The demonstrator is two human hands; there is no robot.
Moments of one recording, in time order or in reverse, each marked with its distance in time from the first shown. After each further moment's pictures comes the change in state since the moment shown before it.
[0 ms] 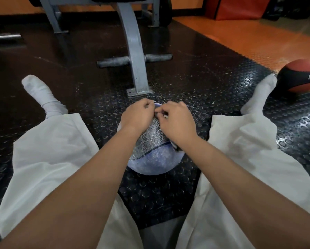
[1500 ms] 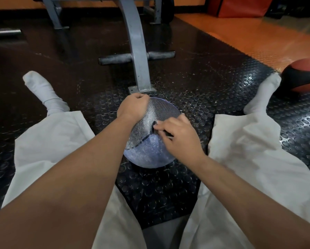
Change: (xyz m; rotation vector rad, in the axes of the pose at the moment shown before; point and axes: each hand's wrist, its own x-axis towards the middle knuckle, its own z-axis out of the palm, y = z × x) left_hand 0.020 -0.005 -0.018 -0.124 0.006 -0.137; right_hand -0.038 0.014 0.014 0.042 0.077 -0.306
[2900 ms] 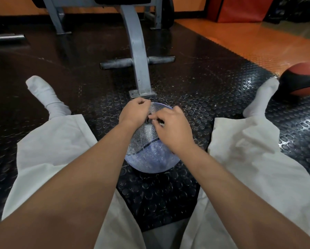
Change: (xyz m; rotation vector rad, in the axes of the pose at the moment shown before) left_hand 0.001 -0.009 0.007 -0.112 -0.013 0.027; right_hand 0.035 -0.012 0.004 -0.004 -0.018 0.162
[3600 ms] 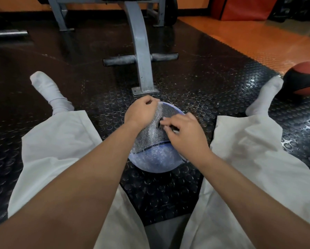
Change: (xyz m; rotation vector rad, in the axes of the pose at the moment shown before) left_hand -0.015 0.003 0.001 0.091 -0.020 0.074; right_hand -0.027 0.008 -0.017 0.018 -0.050 -0.007
